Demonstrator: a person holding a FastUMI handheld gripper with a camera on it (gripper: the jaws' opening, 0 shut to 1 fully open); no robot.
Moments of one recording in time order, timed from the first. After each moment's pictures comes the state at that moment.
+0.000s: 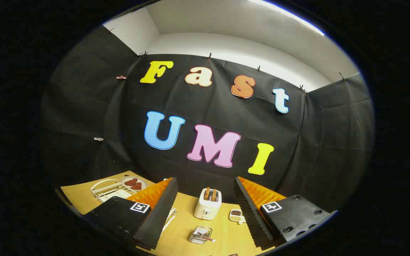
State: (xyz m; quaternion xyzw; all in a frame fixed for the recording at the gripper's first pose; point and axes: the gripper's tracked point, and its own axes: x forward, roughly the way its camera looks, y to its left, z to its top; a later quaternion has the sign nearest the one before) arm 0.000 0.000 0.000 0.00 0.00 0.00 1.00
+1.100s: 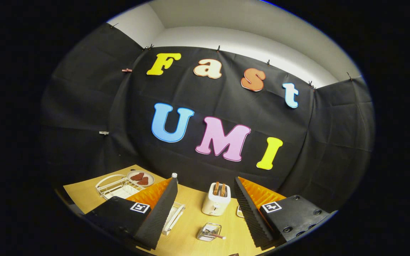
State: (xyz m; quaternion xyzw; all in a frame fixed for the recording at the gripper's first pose) arm 0.023 0.049 -0.025 0.00 0.07 0.03 1.00
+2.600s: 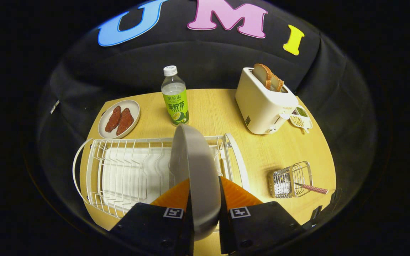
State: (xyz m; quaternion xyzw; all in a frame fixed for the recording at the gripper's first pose) arm 0.178 0.216 -0.311 0.12 0.51 -0.05 0.85
